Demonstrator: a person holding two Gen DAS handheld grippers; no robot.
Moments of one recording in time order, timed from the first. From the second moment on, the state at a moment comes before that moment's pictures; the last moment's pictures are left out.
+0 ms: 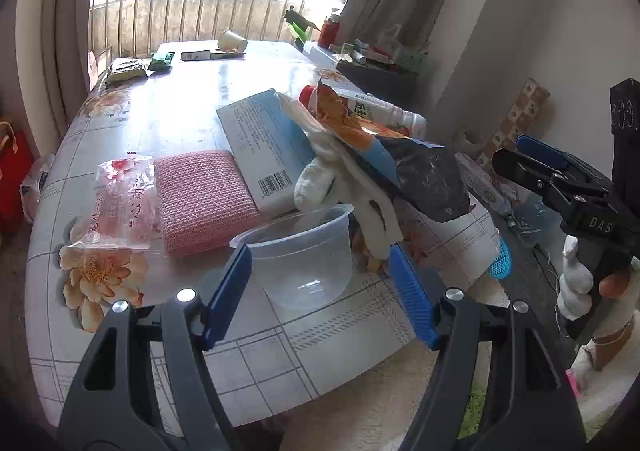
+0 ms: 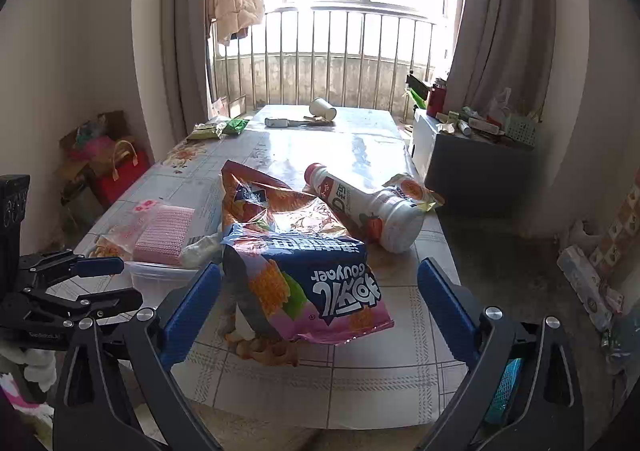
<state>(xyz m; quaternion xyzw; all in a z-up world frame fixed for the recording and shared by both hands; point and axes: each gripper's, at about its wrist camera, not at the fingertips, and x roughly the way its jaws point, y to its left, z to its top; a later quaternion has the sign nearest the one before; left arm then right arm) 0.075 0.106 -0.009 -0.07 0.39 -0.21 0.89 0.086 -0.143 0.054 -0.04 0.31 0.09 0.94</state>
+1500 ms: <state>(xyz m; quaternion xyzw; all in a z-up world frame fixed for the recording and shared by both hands) 0.079 0.096 -0.042 -0.11 0.38 -0.17 0.90 0.127 -0.124 0.034 -0.03 0.40 0.04 0.92</state>
